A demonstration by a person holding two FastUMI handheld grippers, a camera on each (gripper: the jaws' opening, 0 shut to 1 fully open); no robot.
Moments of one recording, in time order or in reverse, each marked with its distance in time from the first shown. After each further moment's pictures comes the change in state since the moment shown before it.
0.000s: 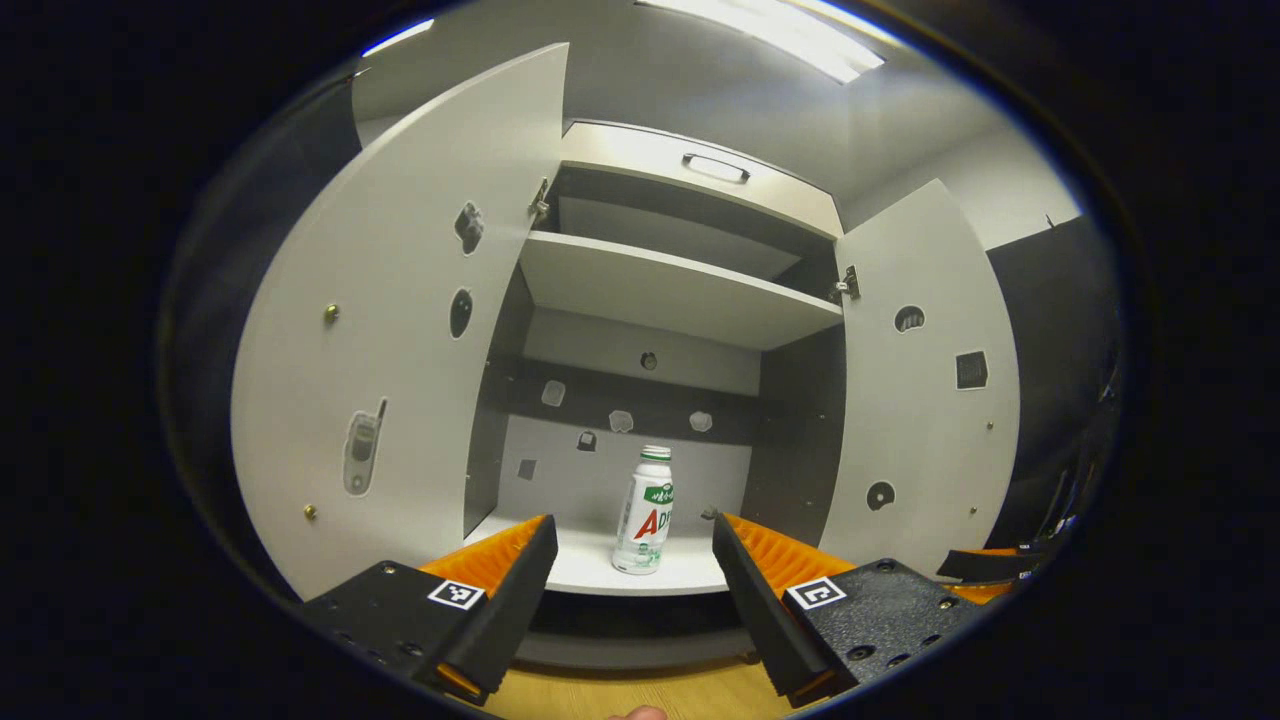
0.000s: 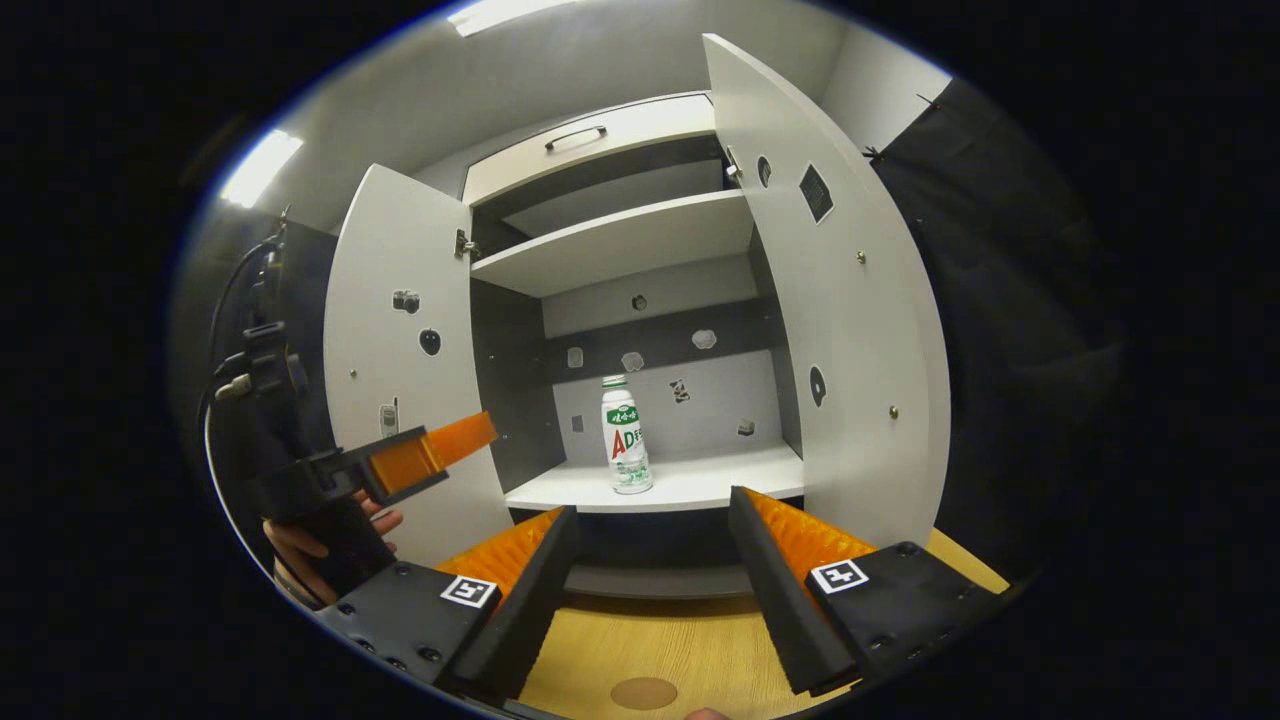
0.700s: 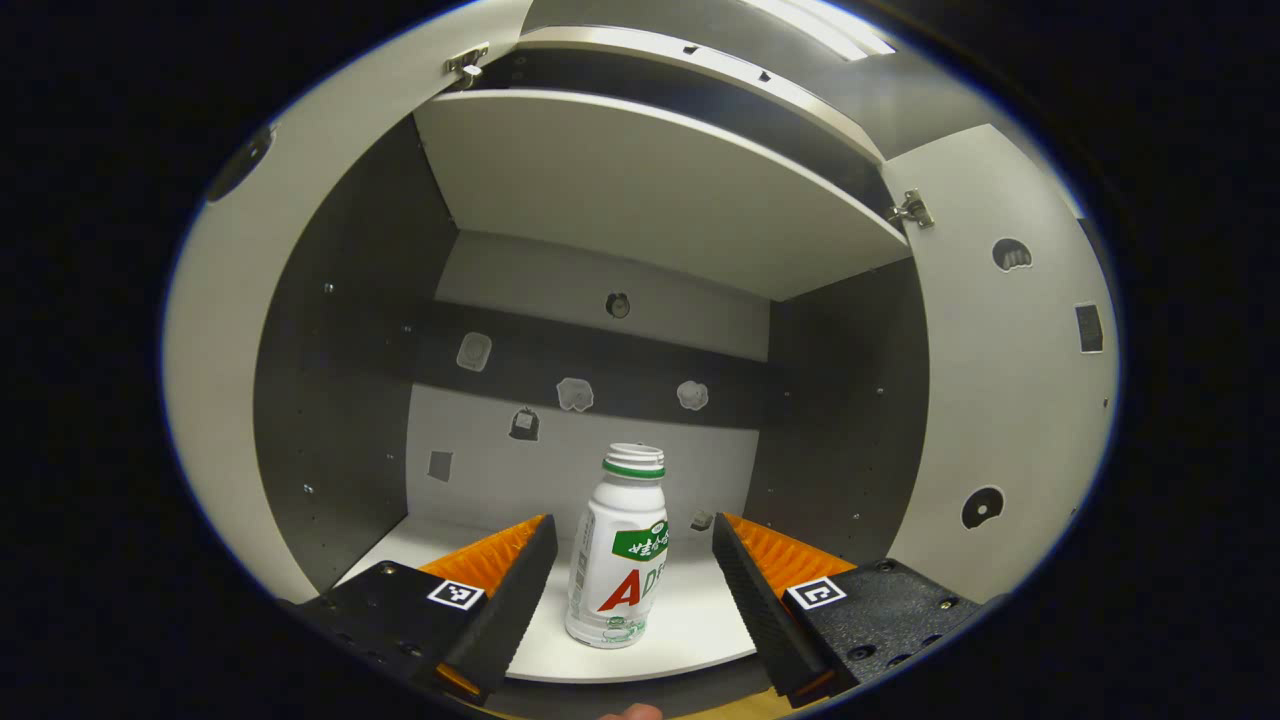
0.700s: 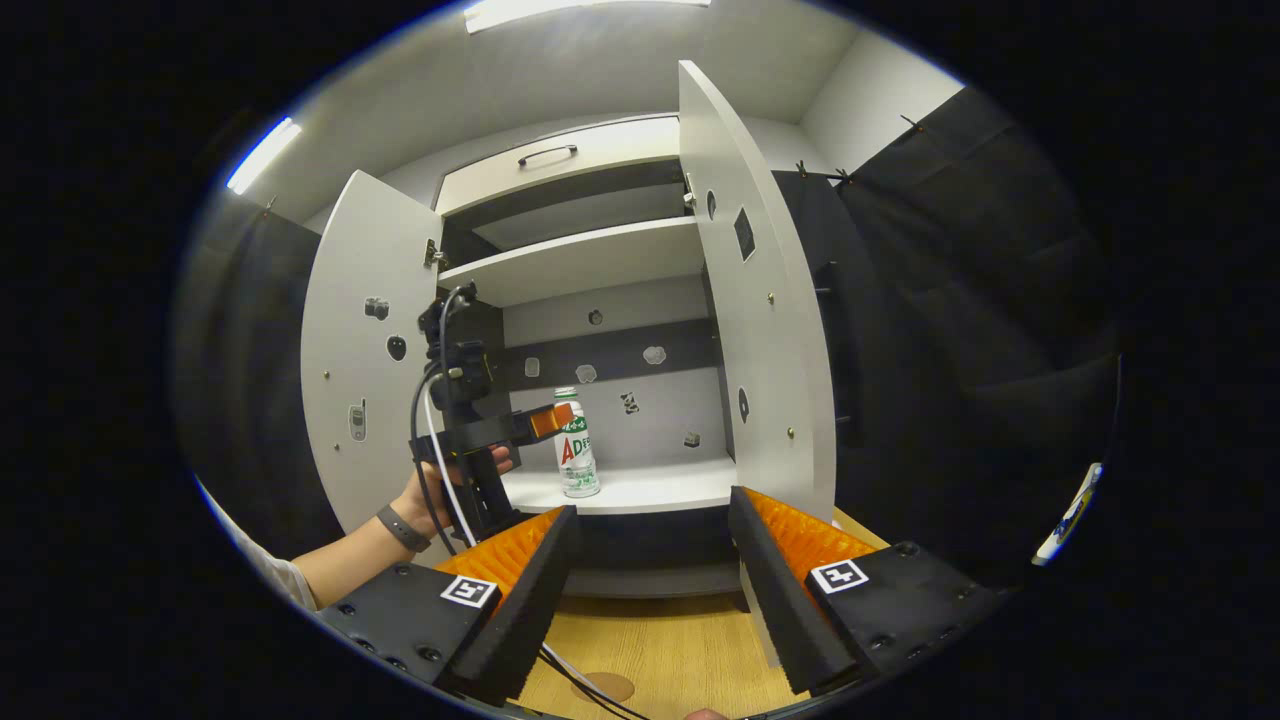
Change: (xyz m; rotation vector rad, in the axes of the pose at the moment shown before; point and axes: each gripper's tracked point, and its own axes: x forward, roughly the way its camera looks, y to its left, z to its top) left arm 0.188 0.001 -0.084 -0.026 0.124 -0.048; right arm -0.035 -0.037 0.019 -0.036 -0.053 -0.115
